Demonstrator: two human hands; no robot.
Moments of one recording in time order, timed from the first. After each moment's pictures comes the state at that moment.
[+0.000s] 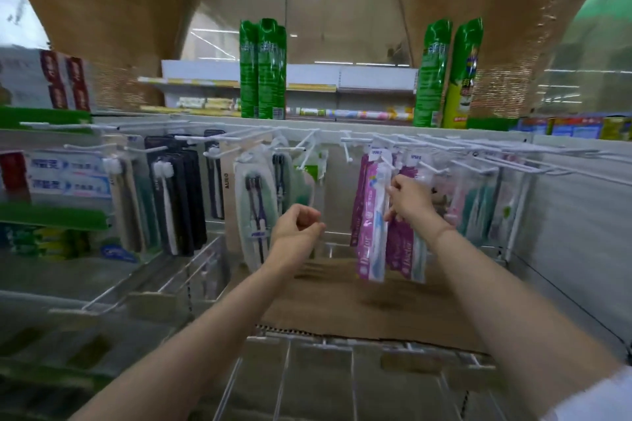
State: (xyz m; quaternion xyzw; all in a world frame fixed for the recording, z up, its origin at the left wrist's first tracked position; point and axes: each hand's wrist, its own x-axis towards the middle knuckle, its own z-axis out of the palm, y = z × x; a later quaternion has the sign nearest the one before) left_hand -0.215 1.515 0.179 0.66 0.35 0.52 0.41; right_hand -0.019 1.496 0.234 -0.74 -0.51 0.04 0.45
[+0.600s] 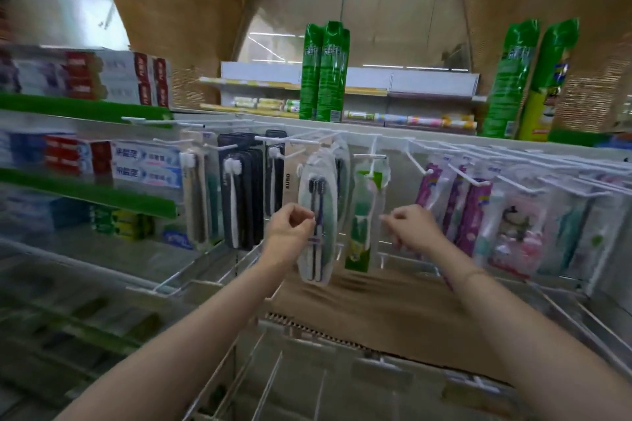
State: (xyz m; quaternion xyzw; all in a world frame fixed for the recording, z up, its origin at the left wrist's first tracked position) left_hand -0.303 1.559 0.176 0.62 0.41 0.57 0.36; right_hand -0.088 1.536 0.210 -0.70 -0.61 0.06 0.35
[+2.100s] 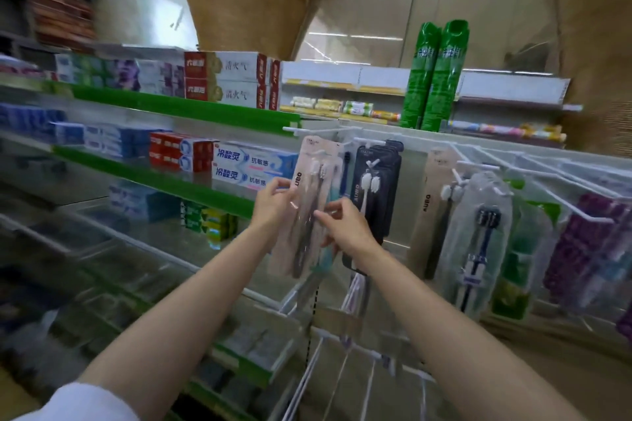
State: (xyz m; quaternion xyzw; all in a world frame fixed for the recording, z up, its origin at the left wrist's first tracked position) left_hand -0.531 1.679 0.197 0.52 0.43 0.64 0.36; right_hand -0.402 1.650 0.192 -0.54 -0.65 0.28 0.46
